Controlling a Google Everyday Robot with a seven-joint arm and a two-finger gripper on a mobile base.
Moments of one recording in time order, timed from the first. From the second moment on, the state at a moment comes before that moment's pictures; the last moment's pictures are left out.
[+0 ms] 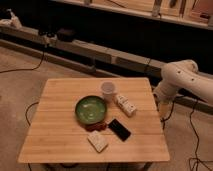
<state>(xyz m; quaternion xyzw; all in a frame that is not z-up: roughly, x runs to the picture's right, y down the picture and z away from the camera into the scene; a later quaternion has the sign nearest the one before) 0.296 0.089 0.753 -0.29 0.00 0.02 0.96</state>
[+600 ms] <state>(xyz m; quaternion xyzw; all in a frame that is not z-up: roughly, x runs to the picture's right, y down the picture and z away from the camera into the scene) 0.222 0.074 0.810 -0.28 -0.11 0.12 0.95</state>
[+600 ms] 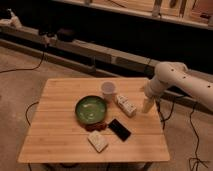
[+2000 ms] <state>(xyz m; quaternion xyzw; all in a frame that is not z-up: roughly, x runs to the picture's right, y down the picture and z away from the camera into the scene) 0.153 0.111 0.902 -0.34 -0.11 0.21 0.91</state>
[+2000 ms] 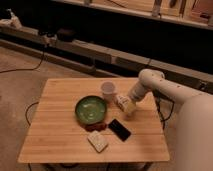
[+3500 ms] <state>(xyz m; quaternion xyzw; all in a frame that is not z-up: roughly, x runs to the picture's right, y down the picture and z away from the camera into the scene) 0.241 0.097 0.821 -0.34 -0.12 0.22 0.91</state>
